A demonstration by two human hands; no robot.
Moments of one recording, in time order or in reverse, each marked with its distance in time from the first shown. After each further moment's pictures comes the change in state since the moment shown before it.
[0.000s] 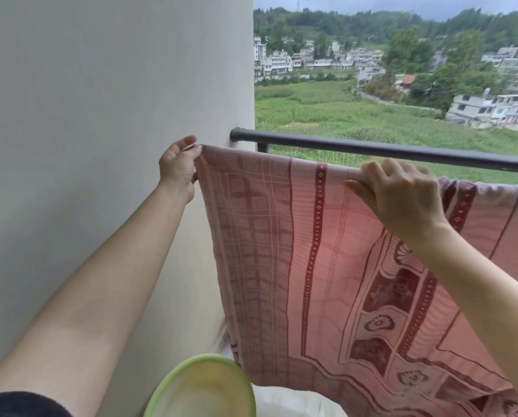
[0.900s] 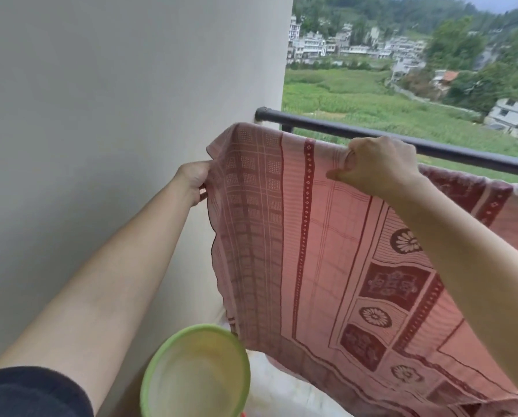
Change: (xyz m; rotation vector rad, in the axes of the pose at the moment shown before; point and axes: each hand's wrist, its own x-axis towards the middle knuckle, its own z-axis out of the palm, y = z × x) left_hand -0.028 -0.038 -0.044 0.291 0.014 -0.390; right_hand 0.069 -0.053 -0.012 0.123 -0.425 0.023
